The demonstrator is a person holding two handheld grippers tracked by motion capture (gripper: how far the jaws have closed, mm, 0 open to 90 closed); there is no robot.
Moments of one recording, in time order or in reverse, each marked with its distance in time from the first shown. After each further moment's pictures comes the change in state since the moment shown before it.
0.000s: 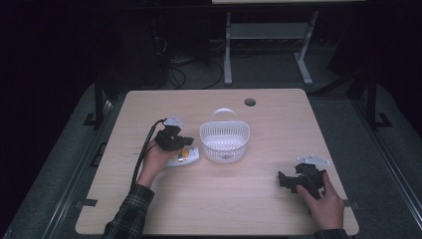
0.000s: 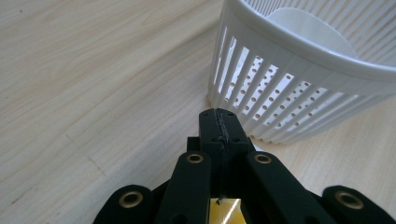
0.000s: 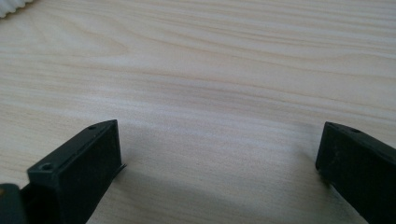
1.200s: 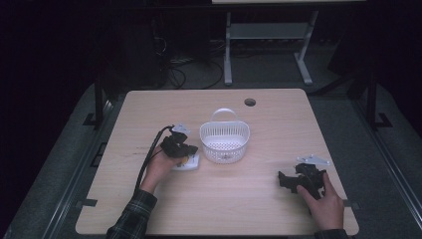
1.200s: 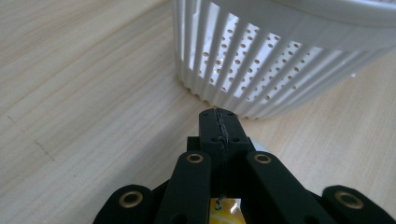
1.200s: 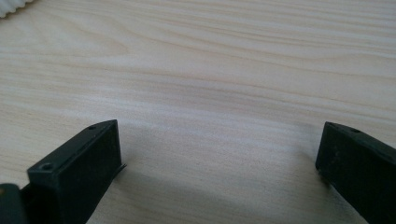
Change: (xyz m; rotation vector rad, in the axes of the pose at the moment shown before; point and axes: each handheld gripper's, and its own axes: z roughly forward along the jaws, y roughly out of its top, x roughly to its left) left arm -0.020 -0.009 0.011 0.081 -0.029 0.011; right arm 0.000 0.000 0.000 0.000 0.000 0.000
